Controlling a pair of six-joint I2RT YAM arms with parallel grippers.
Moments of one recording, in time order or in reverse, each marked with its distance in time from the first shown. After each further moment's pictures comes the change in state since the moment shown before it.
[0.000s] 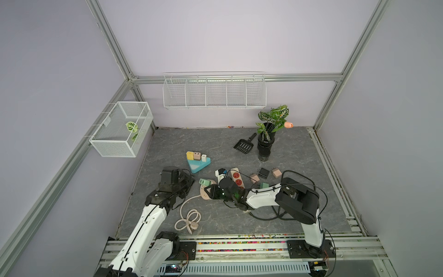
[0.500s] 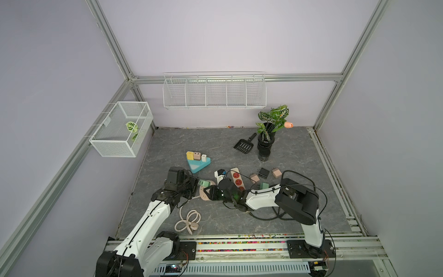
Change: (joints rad) left arm -0.050 0.127 -0.005 0.078 0.013 -0.234; right arm 0.020 0.002 0.001 0.004 0.018 -0.004
